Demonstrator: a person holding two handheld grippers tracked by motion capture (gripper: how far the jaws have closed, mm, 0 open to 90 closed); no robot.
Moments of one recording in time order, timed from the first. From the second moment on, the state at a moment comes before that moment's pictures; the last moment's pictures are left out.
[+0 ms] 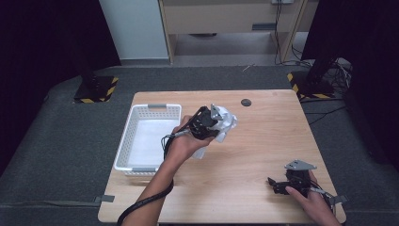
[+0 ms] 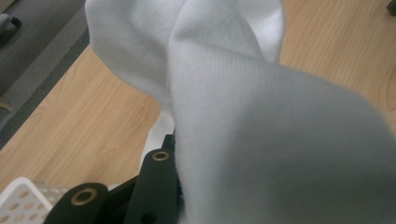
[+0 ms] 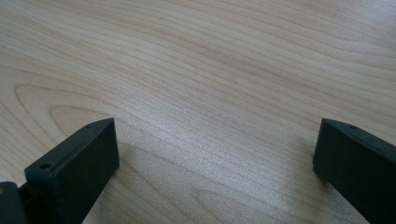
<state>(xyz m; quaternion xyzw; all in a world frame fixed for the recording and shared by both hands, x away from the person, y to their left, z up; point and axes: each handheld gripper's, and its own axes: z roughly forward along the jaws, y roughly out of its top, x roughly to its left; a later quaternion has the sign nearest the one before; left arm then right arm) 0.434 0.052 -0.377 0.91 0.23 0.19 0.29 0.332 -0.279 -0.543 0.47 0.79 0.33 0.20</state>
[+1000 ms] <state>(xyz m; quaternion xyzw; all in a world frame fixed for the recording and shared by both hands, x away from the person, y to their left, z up) 0.425 0.020 -0.418 0.92 0.21 0.18 0.29 0.333 -0.278 -0.543 0.47 0.79 0.33 0.20</state>
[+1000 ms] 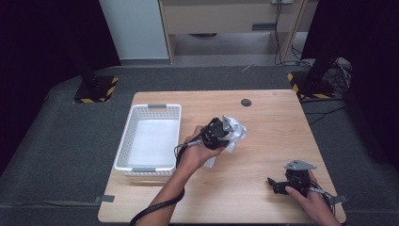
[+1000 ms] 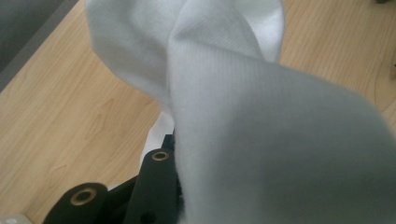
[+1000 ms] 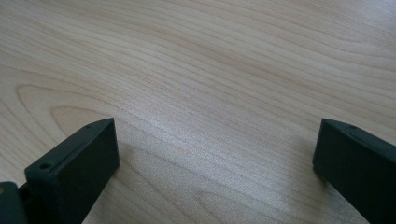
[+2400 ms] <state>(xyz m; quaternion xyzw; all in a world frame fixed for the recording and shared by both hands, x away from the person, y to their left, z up) 0.402 -0.005 -0.490 0.92 0.23 0.13 0.29 0.332 -0.277 -0.543 0.47 0.79 0.33 0.20</state>
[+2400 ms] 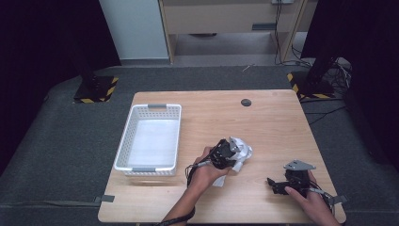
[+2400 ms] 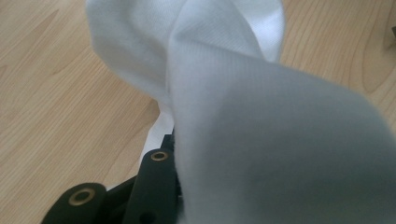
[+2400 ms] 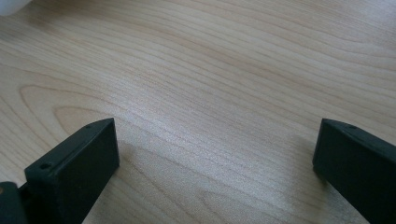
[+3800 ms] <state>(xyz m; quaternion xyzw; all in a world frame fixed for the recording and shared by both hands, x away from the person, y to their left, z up) 0.398 0.019 -0.490 0.89 0.29 0.15 0.33 0.332 -0.276 -0.543 0.47 0.79 0.33 0.20</state>
